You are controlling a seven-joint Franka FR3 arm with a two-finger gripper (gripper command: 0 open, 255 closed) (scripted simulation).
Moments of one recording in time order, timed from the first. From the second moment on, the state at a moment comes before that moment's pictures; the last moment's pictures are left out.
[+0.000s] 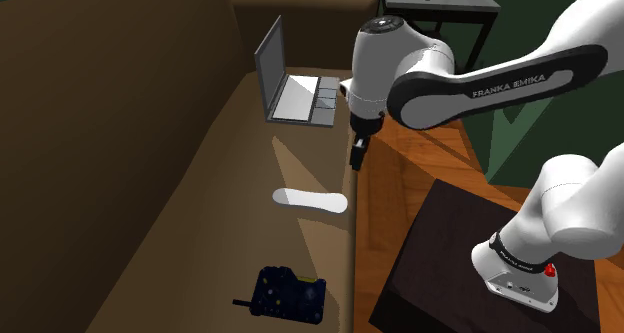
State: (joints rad) arm 0.10 -0.26 0.16 -2.26 -0.04 1.99 0.06
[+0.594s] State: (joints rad) arm 0.15 0.03 0.22 -2.13 -0.07 2.15 0.06
